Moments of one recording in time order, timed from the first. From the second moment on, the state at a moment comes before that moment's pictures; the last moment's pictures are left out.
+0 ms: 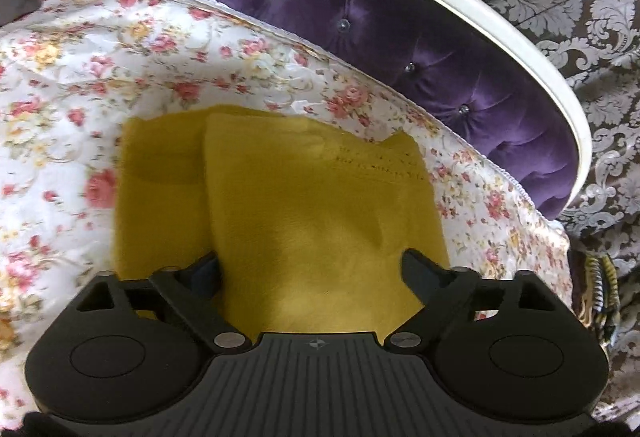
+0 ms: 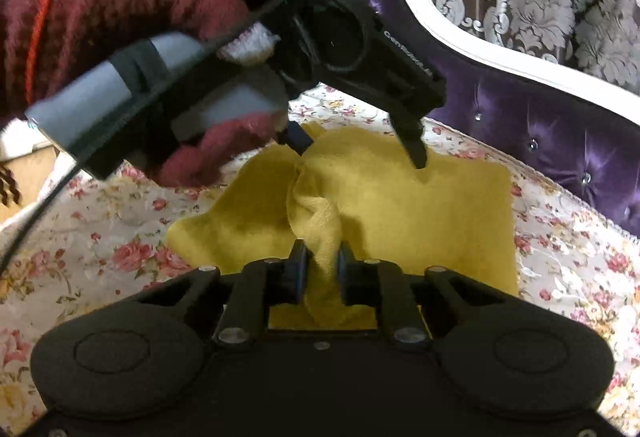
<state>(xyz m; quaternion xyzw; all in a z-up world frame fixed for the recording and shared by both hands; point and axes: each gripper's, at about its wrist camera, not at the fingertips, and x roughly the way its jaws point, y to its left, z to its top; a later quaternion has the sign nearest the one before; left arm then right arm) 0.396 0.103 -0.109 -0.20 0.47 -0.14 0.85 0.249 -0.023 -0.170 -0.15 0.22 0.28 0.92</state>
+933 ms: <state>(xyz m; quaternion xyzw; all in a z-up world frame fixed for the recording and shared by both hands) 0.377 0.093 -0.042 -0.10 0.39 -0.13 0.91 0.225 -0.035 -0.135 -0.08 0.18 0.30 0.93</state>
